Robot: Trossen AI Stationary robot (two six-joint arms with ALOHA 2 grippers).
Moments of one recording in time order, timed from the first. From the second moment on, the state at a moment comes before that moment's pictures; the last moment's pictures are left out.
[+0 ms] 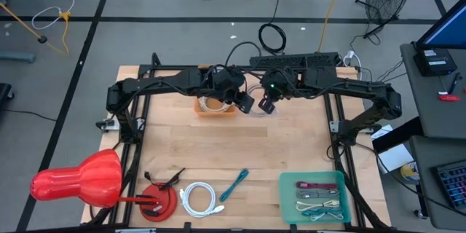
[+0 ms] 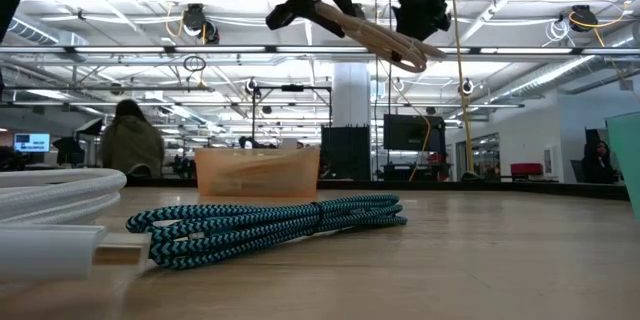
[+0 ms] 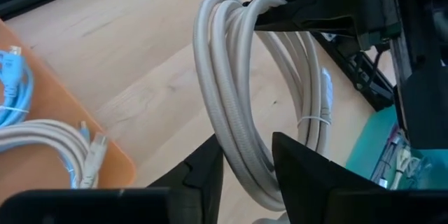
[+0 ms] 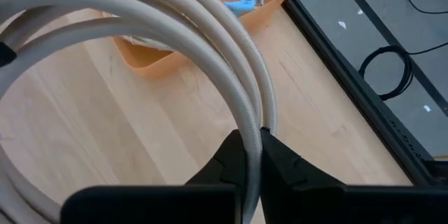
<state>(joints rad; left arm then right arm) 0.16 1.81 1.80 -0.78 -0.08 -0.69 -0.21 1.49 1.43 -0.97 0.29 0.26</state>
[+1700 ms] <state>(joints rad) 0.21 1.88 1.80 -0.68 0.19 -0.69 -0.14 1.45 1.43 -1.08 0.31 0.21</state>
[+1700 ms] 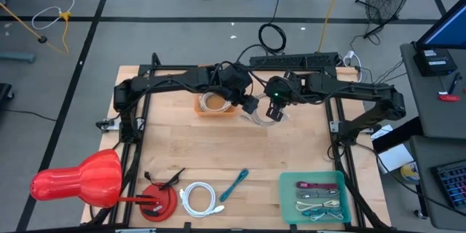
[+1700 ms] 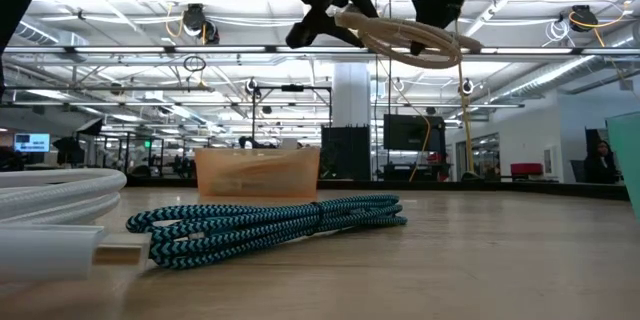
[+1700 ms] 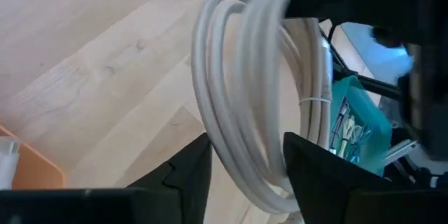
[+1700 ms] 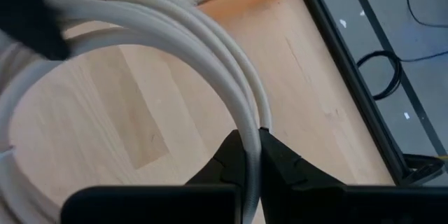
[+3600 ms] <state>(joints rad) 0.19 1.89 1.80 -0.82 -0.04 -0.63 -0.10 1.41 1.43 -0.92 0.22 0.28</state>
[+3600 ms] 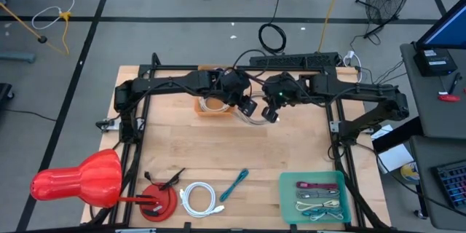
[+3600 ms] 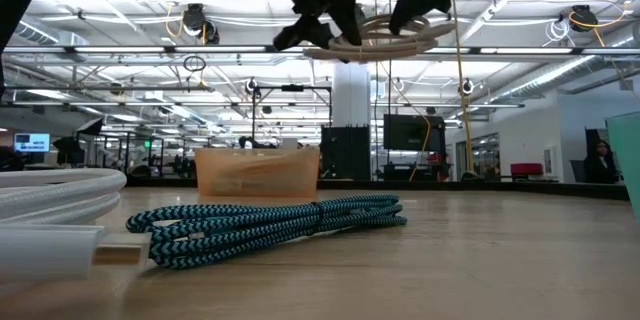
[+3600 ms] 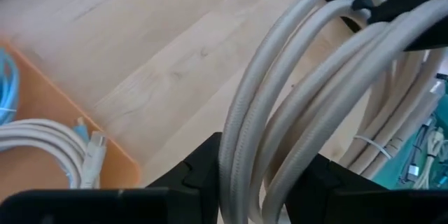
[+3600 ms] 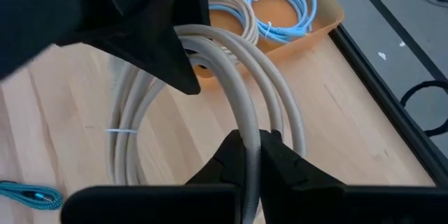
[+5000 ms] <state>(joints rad) 0.10 1.89 1.79 -0.73 -0.69 -0.39 -0.08 1.40 1.43 -0.83 0.21 0.28</state>
